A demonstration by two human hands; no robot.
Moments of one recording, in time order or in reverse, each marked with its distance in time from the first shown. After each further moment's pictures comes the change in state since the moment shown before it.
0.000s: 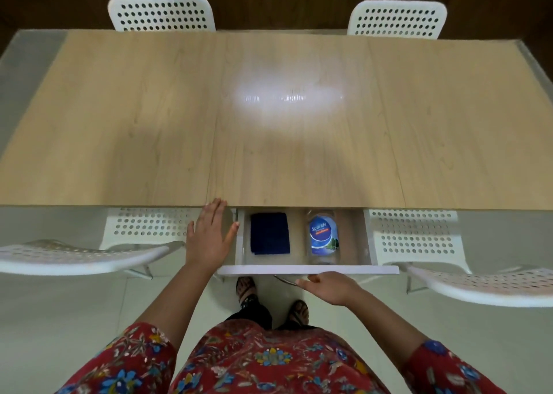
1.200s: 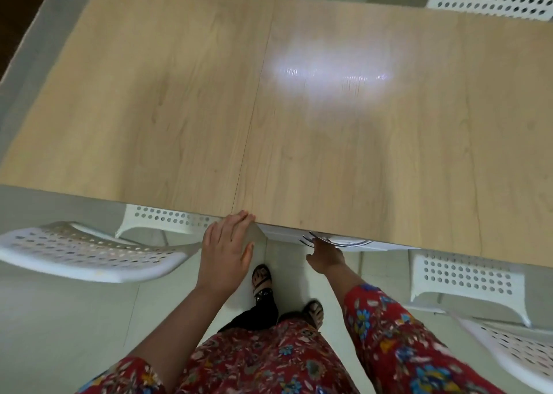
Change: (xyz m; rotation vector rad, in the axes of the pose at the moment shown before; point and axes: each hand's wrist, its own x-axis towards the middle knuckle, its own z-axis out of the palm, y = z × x) left_hand 0.016 -0.026 0.018 0.018 0.263 0.180; right_hand 0.183 -0.047 -0.019 -0.045 0.144 0.045
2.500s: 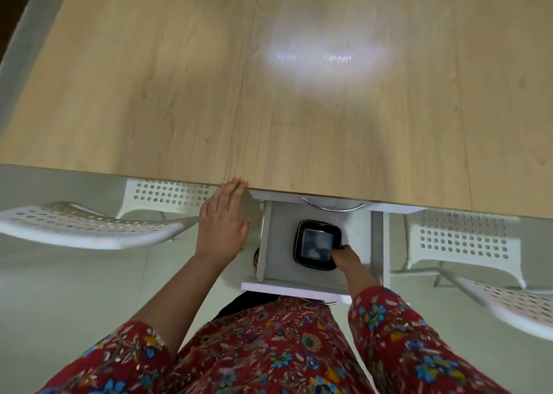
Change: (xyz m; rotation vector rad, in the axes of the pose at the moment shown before) left_hand -0.011 0.010 -0.003 0.068 -0.122 -0.047; right_hand -0.036 0.065 0.047 0.575 -0.045 0.462
